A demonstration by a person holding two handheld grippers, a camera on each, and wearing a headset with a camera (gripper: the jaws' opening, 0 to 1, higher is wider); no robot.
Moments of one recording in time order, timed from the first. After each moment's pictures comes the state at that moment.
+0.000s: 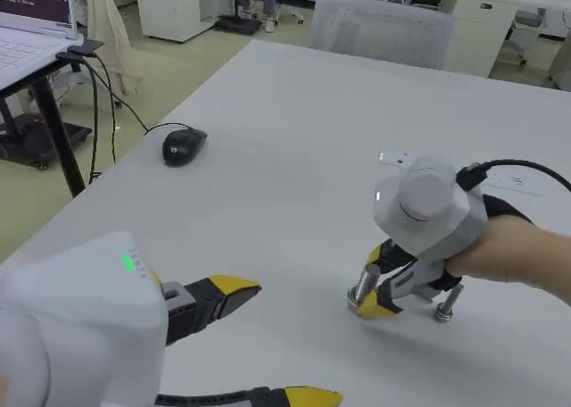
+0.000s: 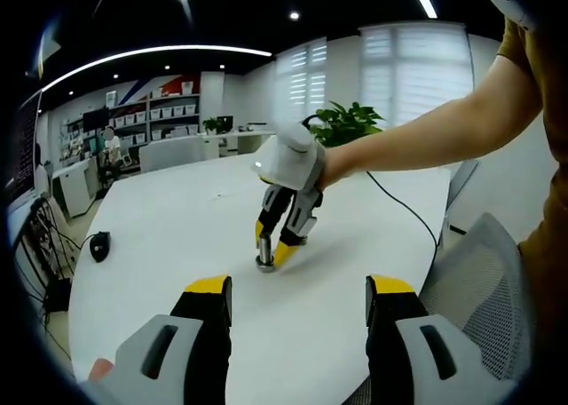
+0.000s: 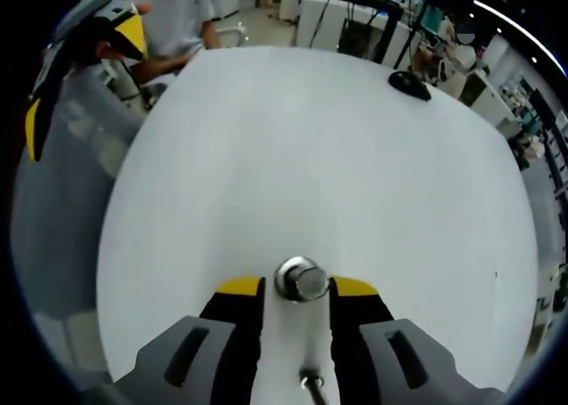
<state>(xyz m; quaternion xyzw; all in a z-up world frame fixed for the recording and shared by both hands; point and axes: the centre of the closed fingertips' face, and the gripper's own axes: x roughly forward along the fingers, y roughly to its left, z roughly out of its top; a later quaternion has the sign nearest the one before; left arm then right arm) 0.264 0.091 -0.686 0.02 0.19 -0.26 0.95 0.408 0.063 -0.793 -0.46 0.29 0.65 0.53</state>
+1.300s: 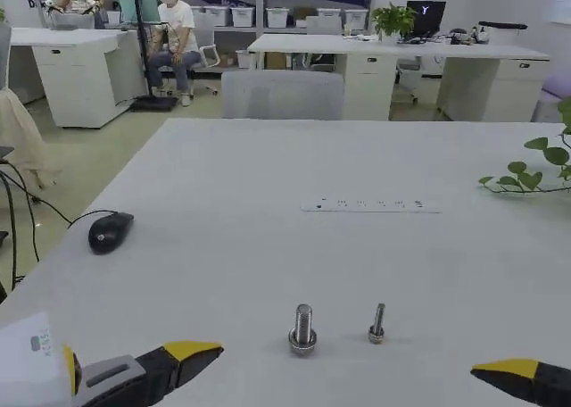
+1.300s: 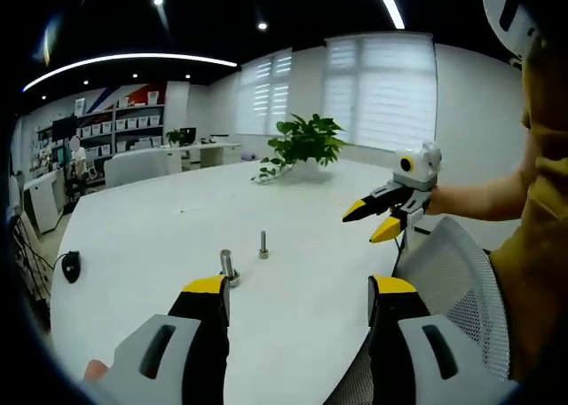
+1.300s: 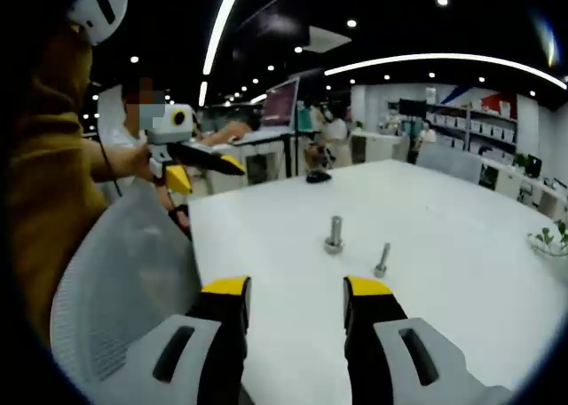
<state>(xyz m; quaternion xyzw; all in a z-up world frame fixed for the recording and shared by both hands) 0.243 0.067 -0.669 0.01 0.17 -0.36 0.92 0.276 -0.087 -0.701 -0.10 0.16 0.59 0.79</state>
